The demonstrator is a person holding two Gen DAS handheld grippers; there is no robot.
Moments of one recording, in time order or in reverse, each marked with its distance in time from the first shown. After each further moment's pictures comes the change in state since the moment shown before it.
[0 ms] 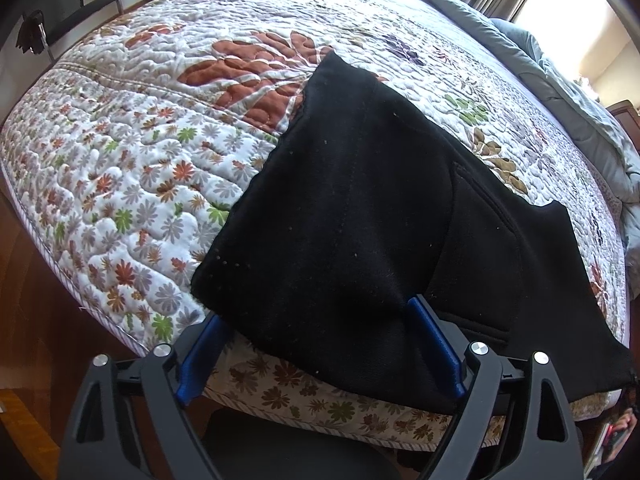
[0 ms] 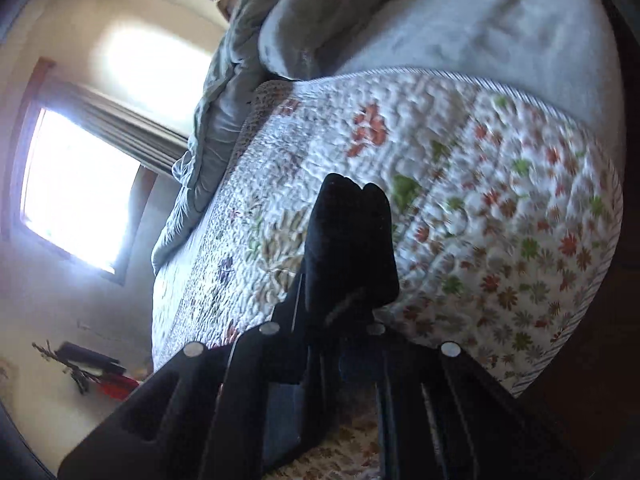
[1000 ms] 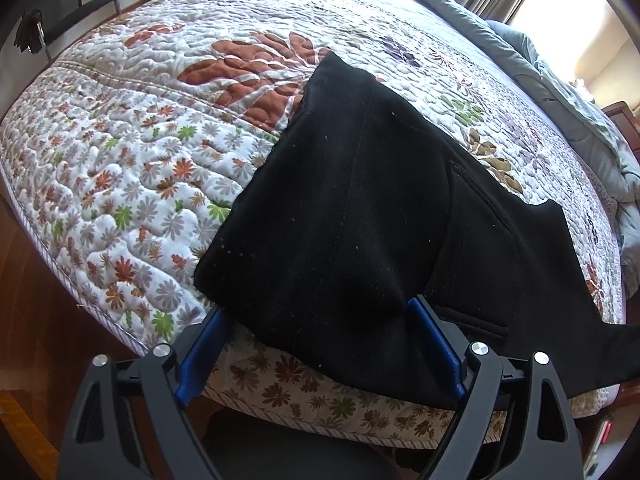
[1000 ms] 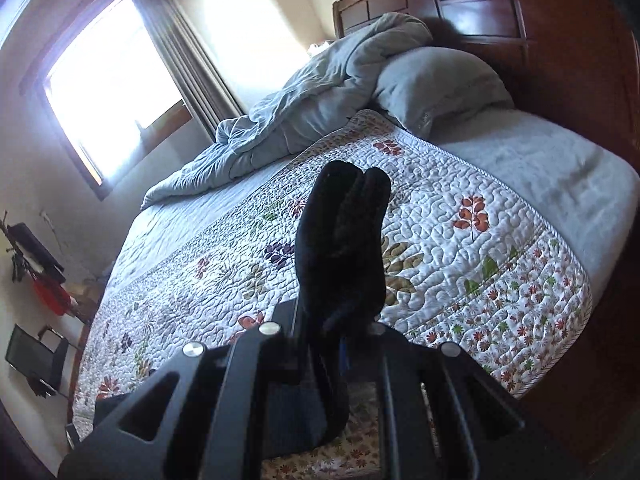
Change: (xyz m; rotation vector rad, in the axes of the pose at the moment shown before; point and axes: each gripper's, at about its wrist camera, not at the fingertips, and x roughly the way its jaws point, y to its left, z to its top) left arm -0.004 -0.001 -0.006 -0.012 -0.011 -0.017; right arm -0.042 0.181 -0.039 -0.460 -0.065 -0.098
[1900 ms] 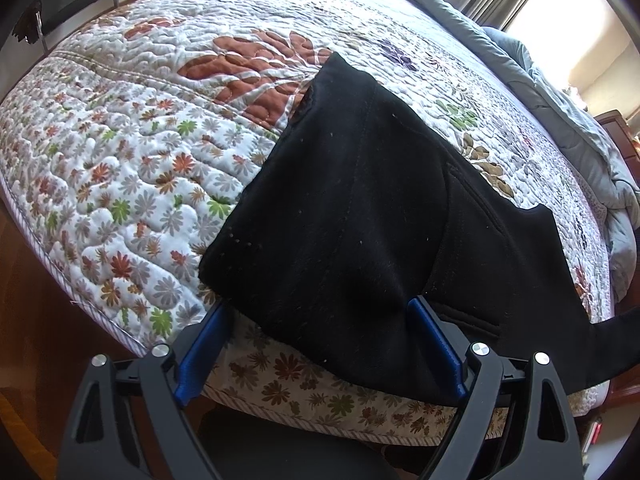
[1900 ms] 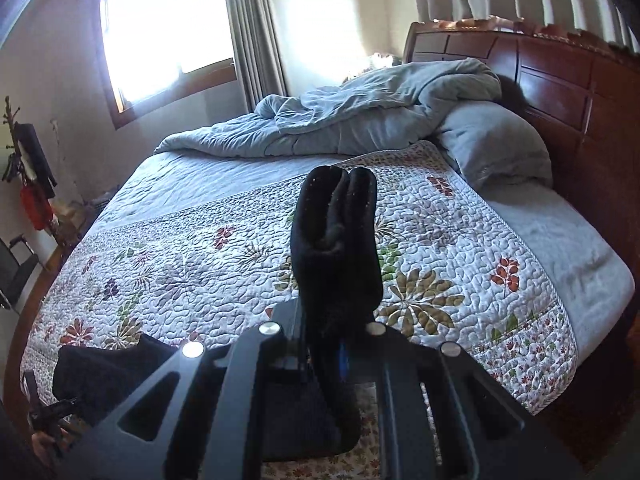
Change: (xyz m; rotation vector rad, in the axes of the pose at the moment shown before) left arm -0.007 0.012 -0.007 -0.024 -0.005 -0.049; right arm 0.013 0.122 -0.002 -0.326 0.007 -0.034
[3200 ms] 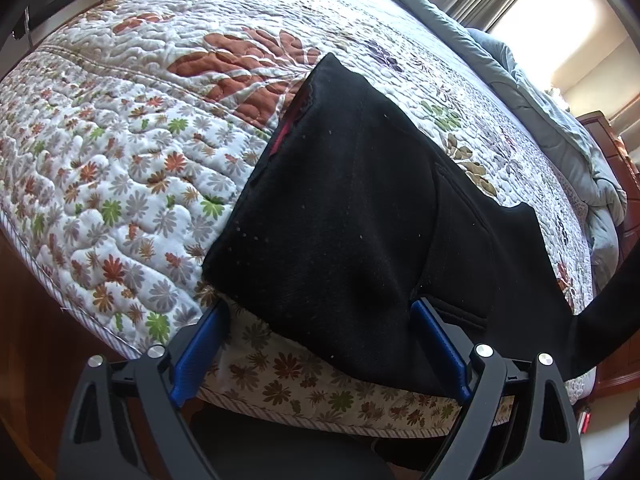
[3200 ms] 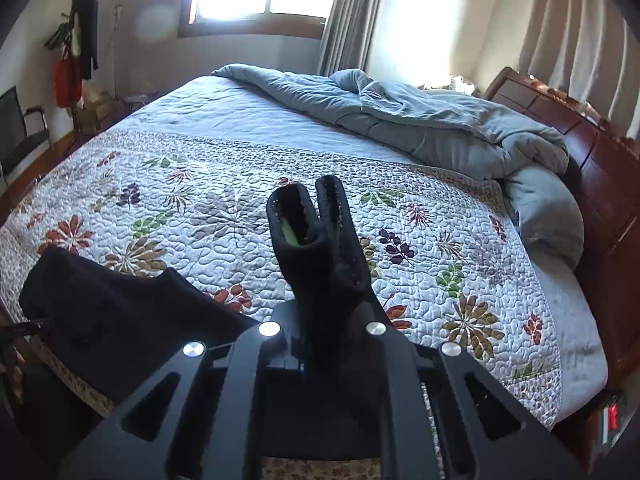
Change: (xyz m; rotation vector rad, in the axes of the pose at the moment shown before) left arm -0.009 0.020 -0.002 0.013 0.004 -0.084; right arm 0.035 0.160 -0.039 -0.403 0.077 -0.009
